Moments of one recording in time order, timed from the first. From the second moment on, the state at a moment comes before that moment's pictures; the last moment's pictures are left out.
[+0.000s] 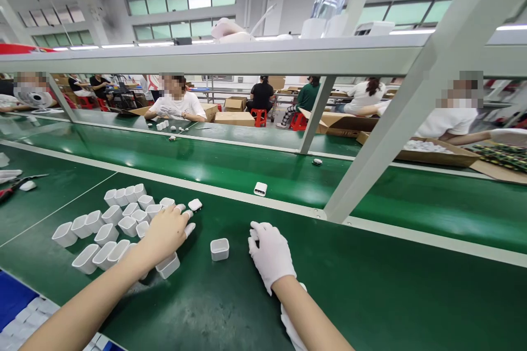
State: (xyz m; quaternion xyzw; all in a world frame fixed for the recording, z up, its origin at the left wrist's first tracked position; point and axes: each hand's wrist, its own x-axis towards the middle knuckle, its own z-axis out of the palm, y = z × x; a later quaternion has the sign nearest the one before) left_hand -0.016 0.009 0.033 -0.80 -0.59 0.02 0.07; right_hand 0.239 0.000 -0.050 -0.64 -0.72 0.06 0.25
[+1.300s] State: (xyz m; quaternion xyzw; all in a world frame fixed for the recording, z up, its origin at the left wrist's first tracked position) left_hand -0.037 -0.047 0.055 -0.89 -0.44 0.04 0.14; right_hand 0.231 -0.045 -0.007 -0.32 -0.47 0.60 0.56
